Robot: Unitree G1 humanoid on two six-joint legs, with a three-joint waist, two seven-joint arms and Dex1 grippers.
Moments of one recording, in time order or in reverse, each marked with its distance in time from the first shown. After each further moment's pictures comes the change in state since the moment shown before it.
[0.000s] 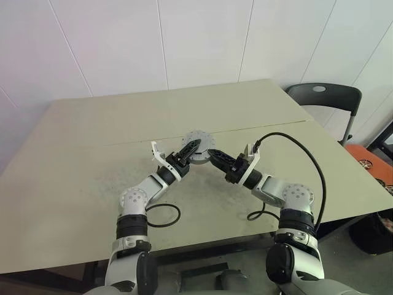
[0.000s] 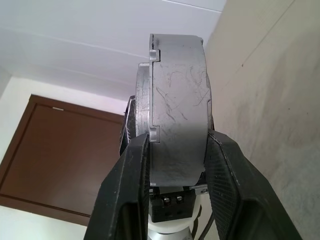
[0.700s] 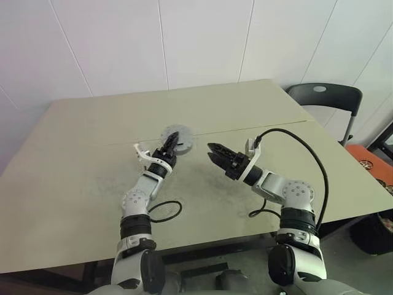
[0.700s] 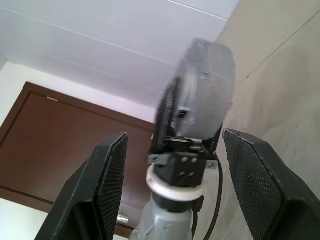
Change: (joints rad) left arm -0.030 -0.057 0.143 0.083 0.023 -0.357 0.178; right arm 0.003 -0.025 0.069 -0.037 0.016 -0.075 0.020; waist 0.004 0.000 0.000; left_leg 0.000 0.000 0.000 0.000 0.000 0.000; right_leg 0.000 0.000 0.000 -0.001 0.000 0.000
